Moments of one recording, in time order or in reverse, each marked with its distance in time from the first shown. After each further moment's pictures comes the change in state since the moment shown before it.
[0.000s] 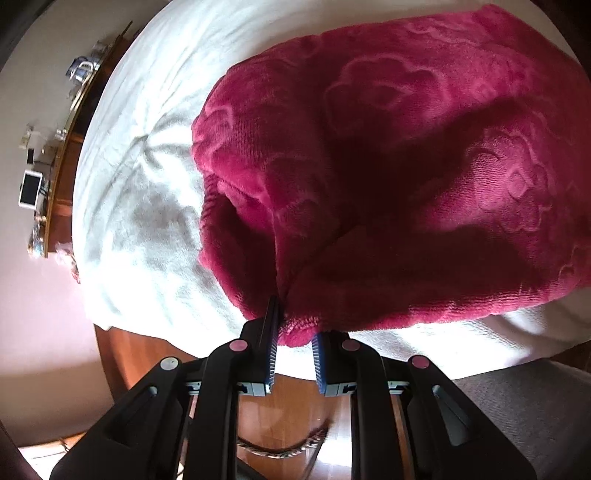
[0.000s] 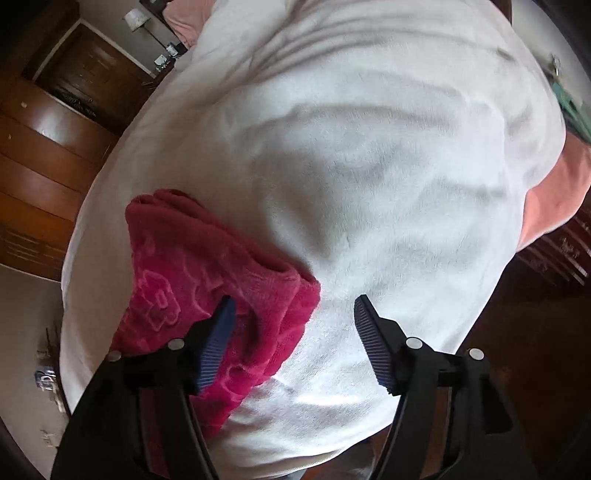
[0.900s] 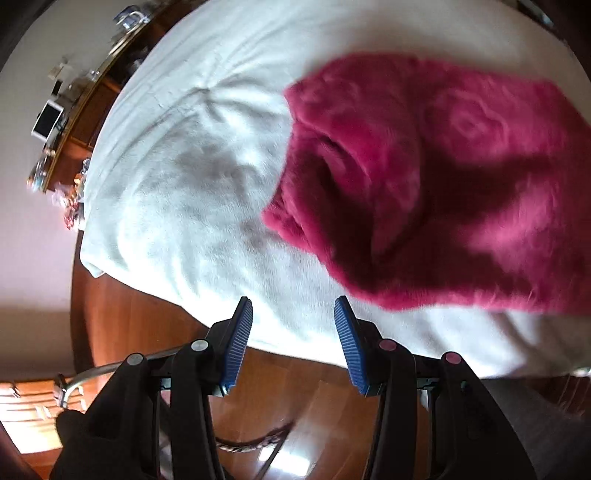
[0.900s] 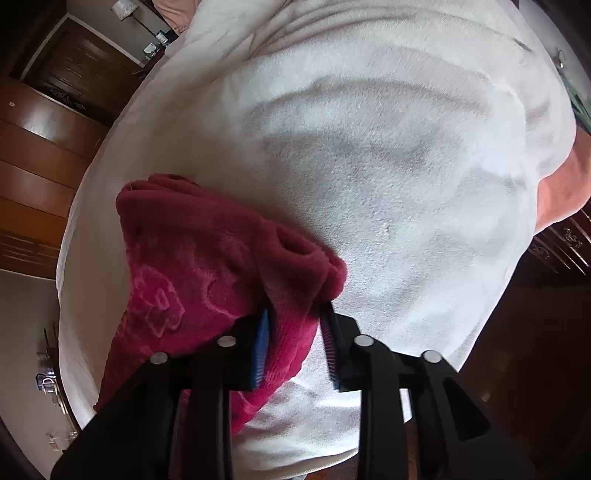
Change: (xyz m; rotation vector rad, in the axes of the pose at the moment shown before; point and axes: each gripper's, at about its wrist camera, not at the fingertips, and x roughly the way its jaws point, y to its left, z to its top) left arm -0.012 0.071 -0.032 -0.247 -0.030 -0.055; right arm 0.020 0.030 -0.001 0.013 0.045 -0.043
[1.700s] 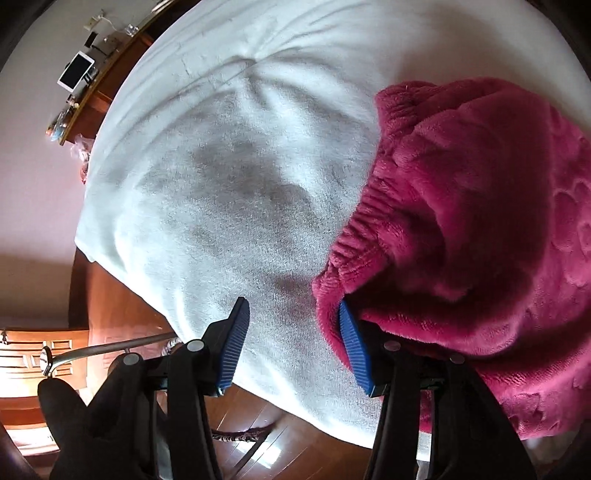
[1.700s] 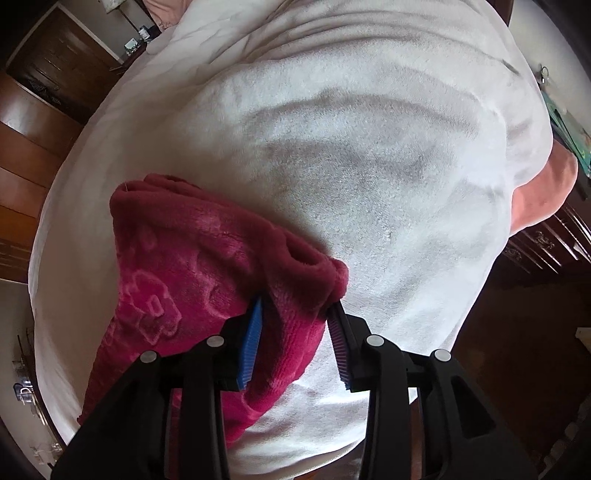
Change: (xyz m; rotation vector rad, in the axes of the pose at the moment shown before) left arm 0.075 0.036 0.056 -0.178 0.081 0.073; right arm 0.005 0.041 0.005 -0.004 -0.008 -0.147
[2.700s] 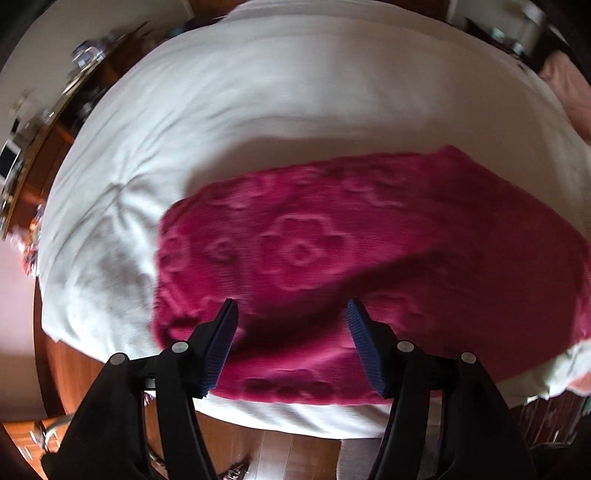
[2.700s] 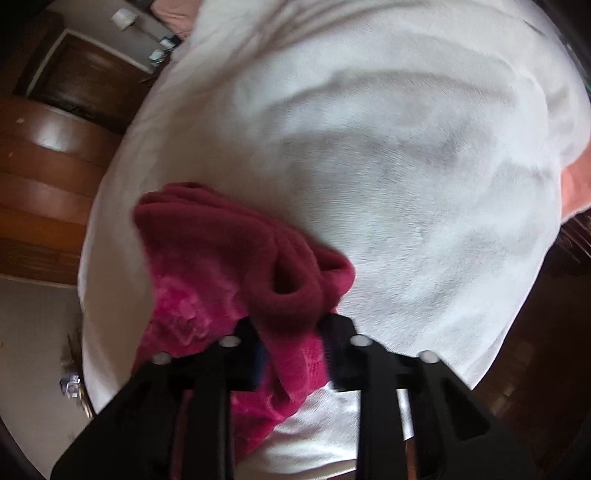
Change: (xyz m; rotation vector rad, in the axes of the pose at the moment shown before) left arm -0.150 -0.135 -0.017 0.284 -0.194 -0.281; right arm 0.019 -0.024 0.016 0.028 0.032 0.269
